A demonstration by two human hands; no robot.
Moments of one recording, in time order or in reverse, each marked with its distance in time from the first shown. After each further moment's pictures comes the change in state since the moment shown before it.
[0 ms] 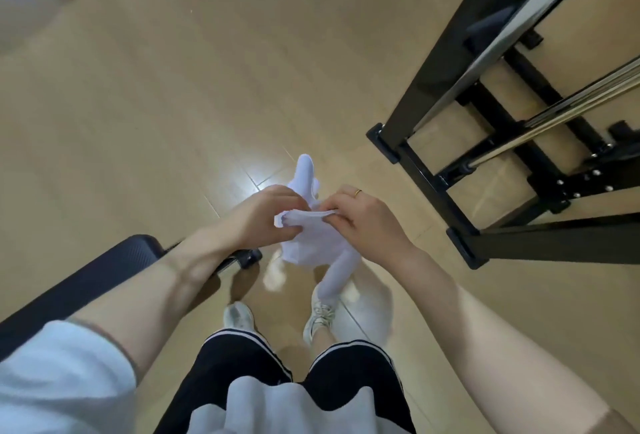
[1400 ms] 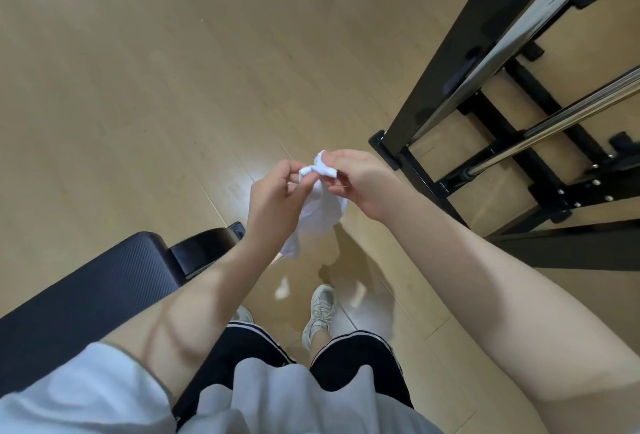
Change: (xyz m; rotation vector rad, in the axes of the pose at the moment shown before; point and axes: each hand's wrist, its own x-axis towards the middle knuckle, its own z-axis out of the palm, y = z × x) left_hand 0.012 0.080 0.007 -0.538 0.687 -0.510; right_hand 0.047 -0.030 -0.038 0.947 -0.106 0.584
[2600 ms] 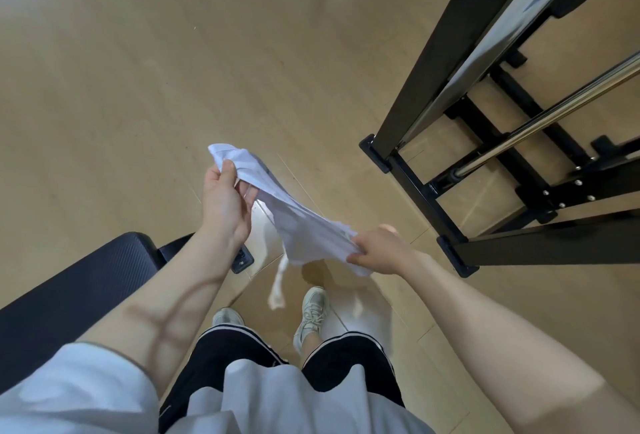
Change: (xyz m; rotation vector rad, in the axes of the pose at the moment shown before) left_hand 0.014 -0.028 -0.018 -0.831 0.250 -0.351; right_hand -0.032 0.104 -0.059 -1.478 -0.182 0.018
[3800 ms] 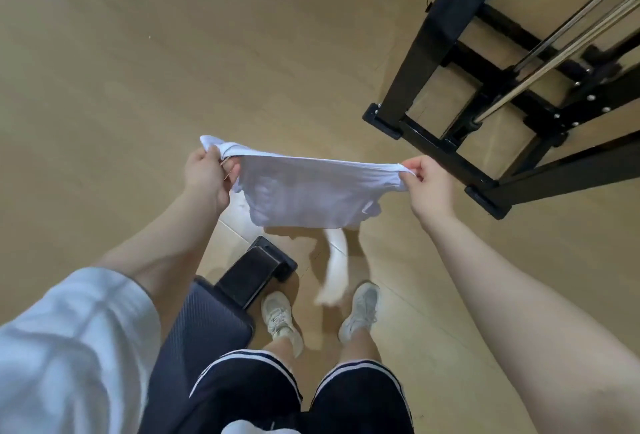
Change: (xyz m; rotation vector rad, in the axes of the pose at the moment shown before) left_hand 0.200 0.081 -0.078 0.393 -0.010 -0.163; right_hand 0.094 -0.091 -0.011 1.082 0.936 0.539
